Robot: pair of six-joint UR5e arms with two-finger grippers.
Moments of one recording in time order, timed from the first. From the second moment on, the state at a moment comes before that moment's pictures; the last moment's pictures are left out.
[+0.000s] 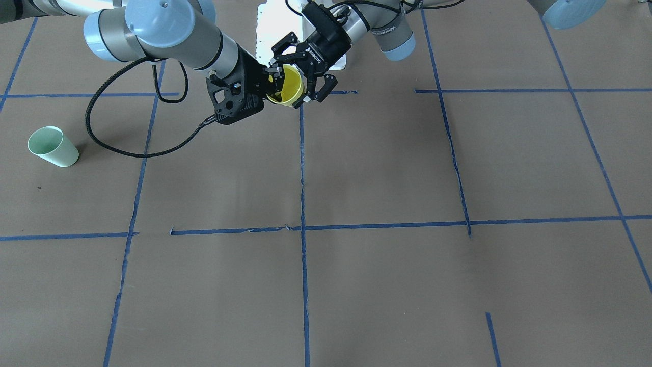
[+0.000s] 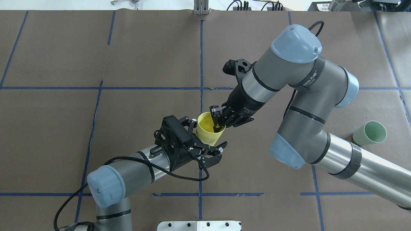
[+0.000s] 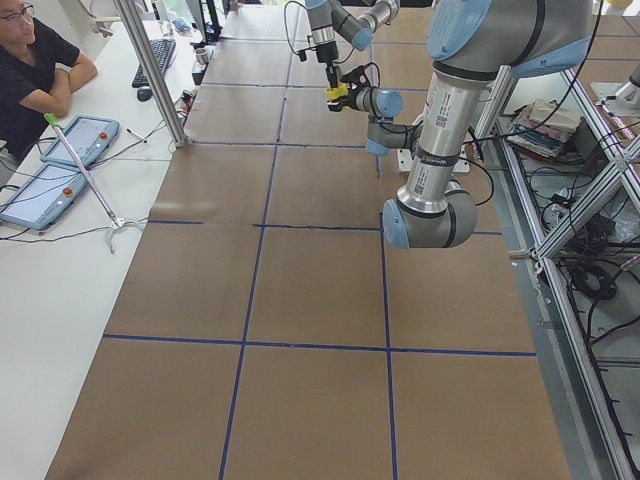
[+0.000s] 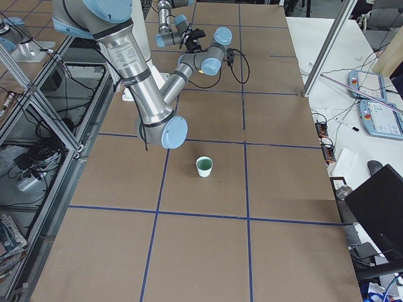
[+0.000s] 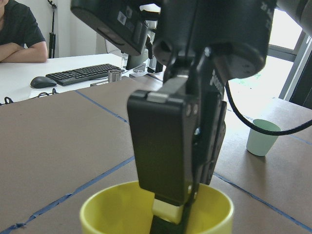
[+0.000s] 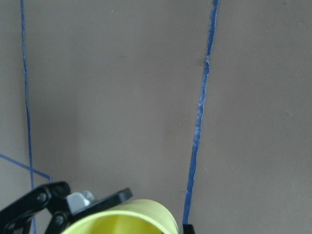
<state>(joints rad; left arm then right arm) -0.22 -2.09 -1.70 -2.74 -1.24 -0.52 0.66 -0.99 1.80 -1.32 2.37 1.19</state>
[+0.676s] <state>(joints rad) -0.22 -2.09 -1.70 -2.74 -1.21 -0.52 0.74 -1.10 1.81 -1.33 2.27 1.22</state>
